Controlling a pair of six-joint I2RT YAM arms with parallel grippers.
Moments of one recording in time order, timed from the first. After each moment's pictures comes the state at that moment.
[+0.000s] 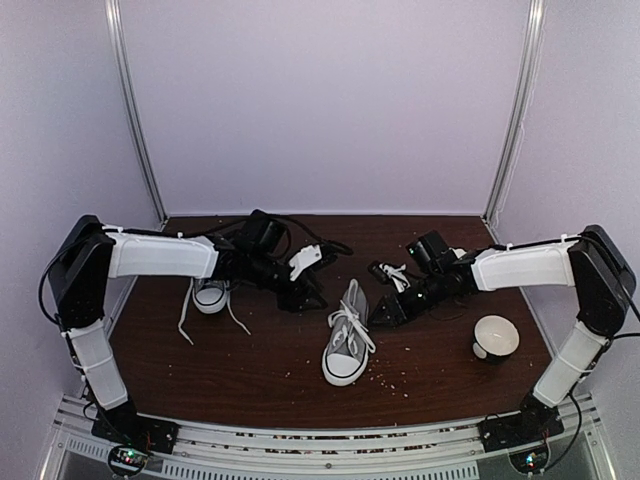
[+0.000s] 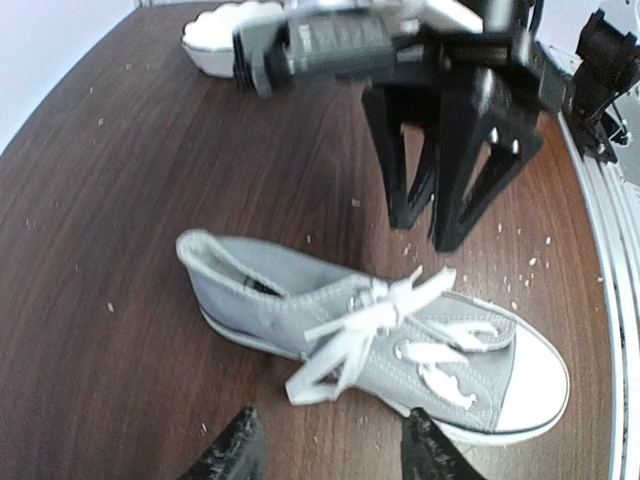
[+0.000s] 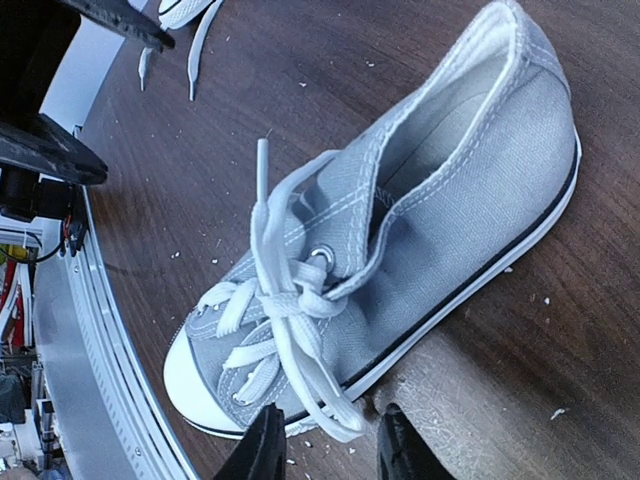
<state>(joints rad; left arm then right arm) -0.76 1.83 1.23 -0.18 0.53 0.40 0.61 1.66 0.95 -0.27 -0.58 0.19</state>
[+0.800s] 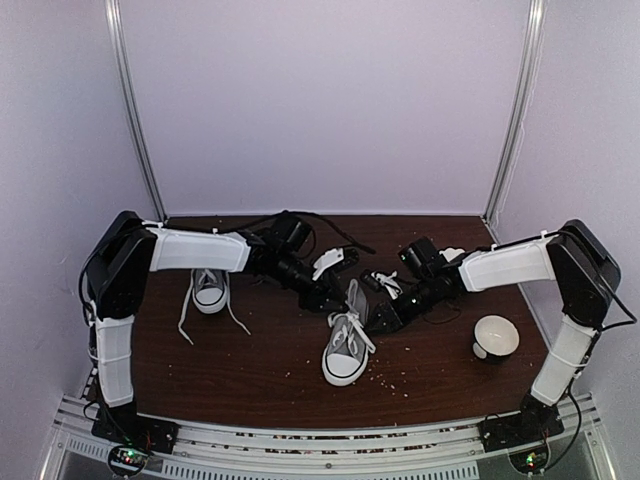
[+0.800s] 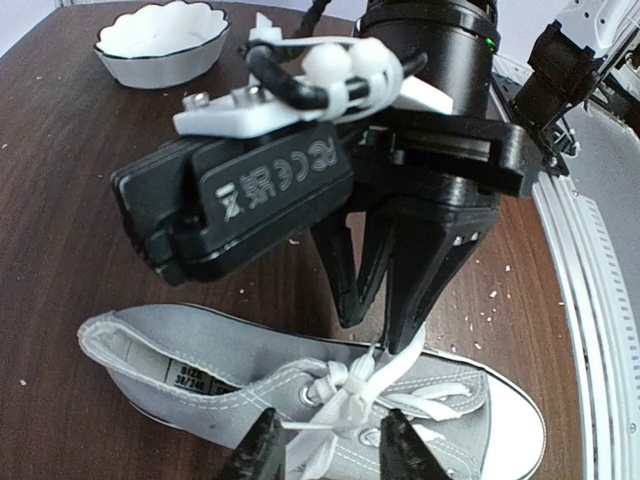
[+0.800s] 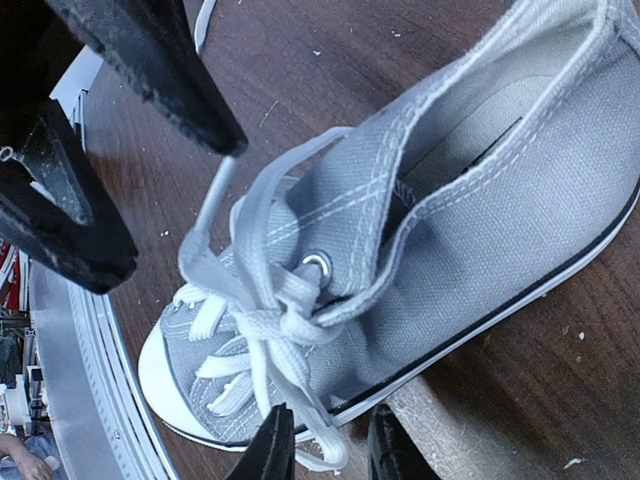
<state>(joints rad) -0.79 2.05 1.47 -0.26 0.72 0.39 0.61 1.76 0.98 -0.25 -0.64 0.09</state>
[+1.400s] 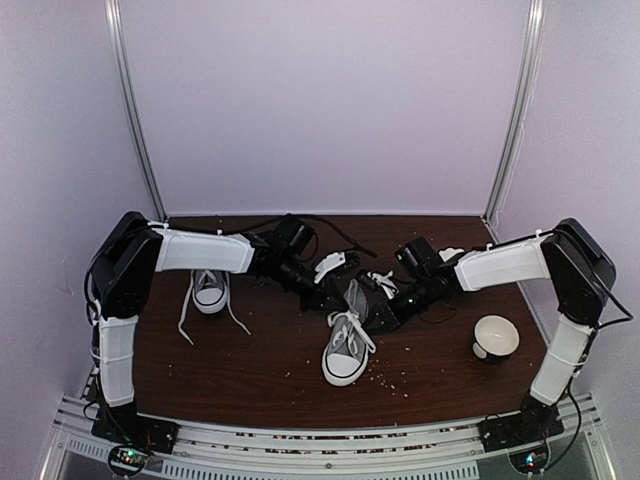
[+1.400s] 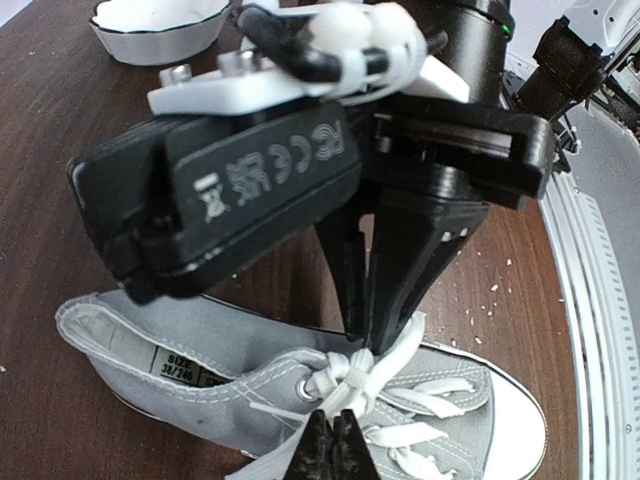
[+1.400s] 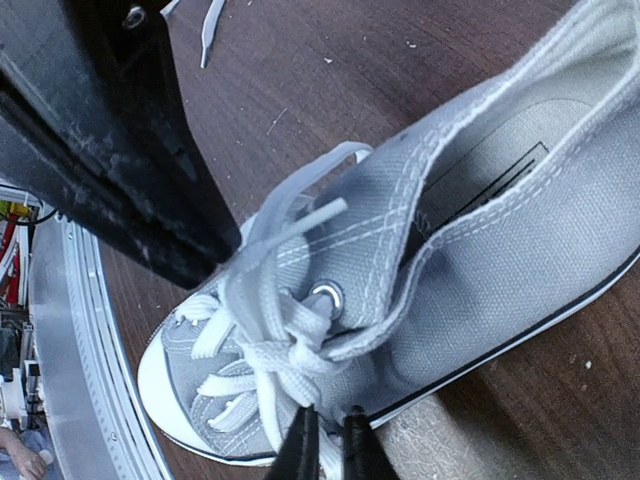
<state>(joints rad) -0.79 2.08 1.48 -0.29 0.72 0.37 0.62 1.79 1.00 -0.24 -0.66 0.08</state>
